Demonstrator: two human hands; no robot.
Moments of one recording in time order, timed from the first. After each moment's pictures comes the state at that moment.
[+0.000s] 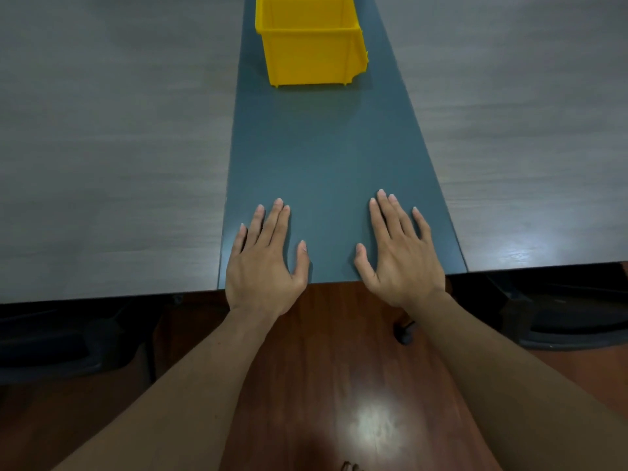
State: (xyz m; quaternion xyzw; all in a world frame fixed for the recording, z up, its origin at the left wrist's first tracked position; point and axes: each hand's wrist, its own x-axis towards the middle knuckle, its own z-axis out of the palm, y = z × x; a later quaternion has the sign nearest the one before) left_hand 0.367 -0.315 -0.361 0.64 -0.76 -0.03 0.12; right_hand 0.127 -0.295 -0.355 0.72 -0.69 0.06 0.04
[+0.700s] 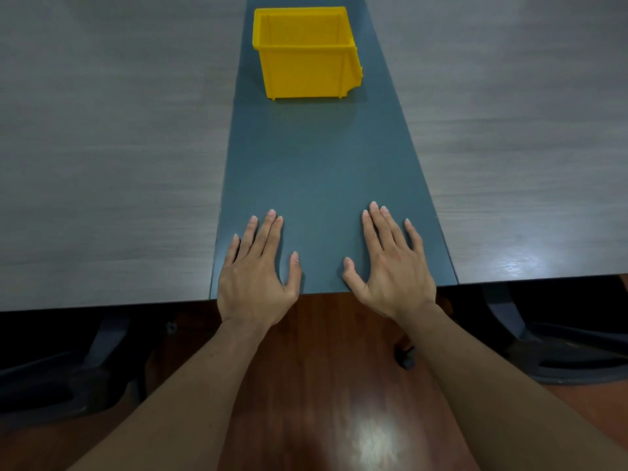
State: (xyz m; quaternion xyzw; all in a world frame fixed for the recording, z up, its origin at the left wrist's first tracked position) left_hand 0.372 -0.369 -0.362 0.64 -0.76 -0.01 0.12; right_hand 0.133 -0.347 -0.354 0.71 -0.70 0.06 0.04
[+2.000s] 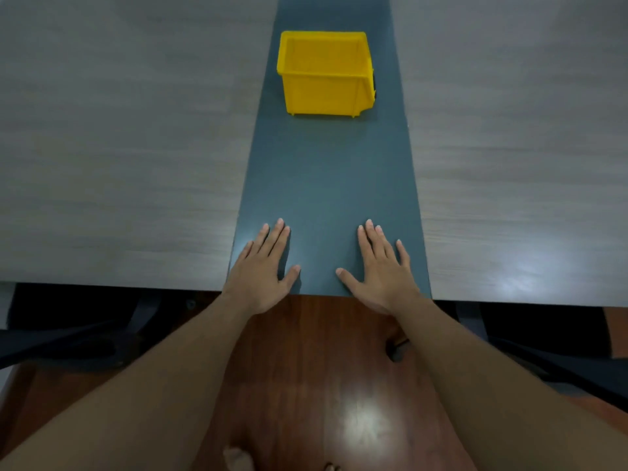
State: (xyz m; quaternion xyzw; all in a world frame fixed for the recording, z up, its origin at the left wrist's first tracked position) left_hand 0.383 -0.382 -0.310 0.60 -0.78 -0.18 -0.01; right_hand 0.114 -0.360 -0.314 0.71 -0.68 0.02 -0.18
